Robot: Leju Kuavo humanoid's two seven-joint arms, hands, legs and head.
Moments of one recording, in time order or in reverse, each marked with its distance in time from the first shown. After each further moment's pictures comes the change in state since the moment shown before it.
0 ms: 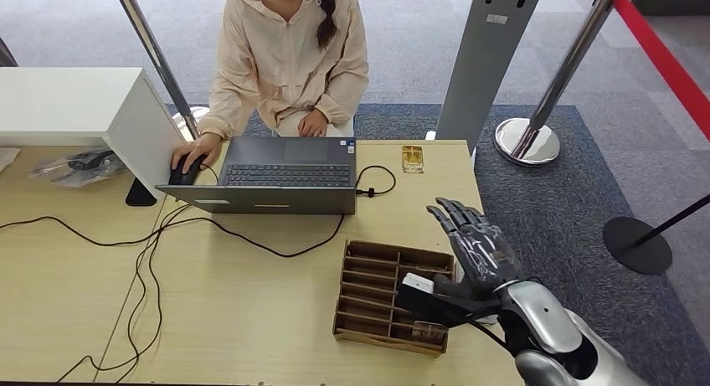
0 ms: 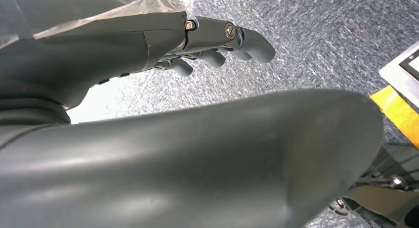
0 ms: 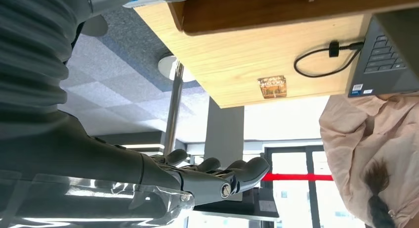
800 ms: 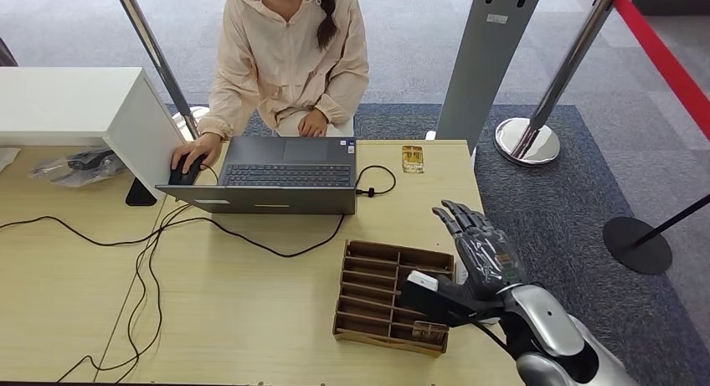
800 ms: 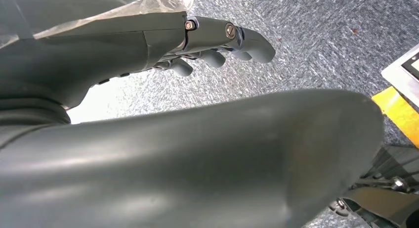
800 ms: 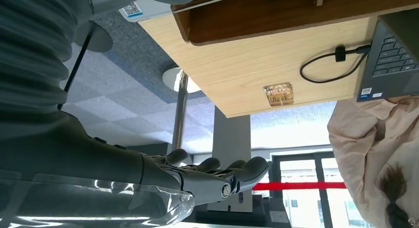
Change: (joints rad) left arm 0.000 0.001 0.006 0.000 -0.001 0.000 0.005; right arm 0.045 0.024 -0.047 0.003 -0.016 -0.010 0.000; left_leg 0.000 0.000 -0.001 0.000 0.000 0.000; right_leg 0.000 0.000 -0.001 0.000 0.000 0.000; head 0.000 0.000
